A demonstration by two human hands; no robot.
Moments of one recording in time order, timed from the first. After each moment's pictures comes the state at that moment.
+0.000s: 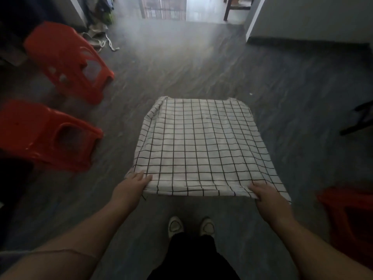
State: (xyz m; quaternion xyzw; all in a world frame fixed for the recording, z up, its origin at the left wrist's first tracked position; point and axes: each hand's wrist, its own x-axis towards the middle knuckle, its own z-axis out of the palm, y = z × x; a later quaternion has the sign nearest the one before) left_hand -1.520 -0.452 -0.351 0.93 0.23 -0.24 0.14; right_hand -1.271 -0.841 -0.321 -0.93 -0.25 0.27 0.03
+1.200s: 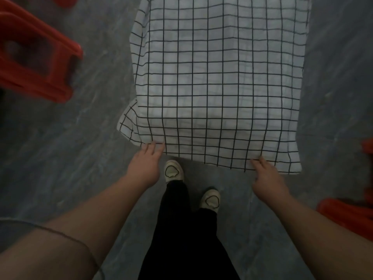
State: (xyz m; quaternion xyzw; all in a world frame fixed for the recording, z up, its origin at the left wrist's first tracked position) left_hand -1.585 -0.624 -0.594 0.89 0.27 -0.33 0.16; right_hand -1.378 -0.943 -0.600 -0.90 -0.22 0.37 -0.02
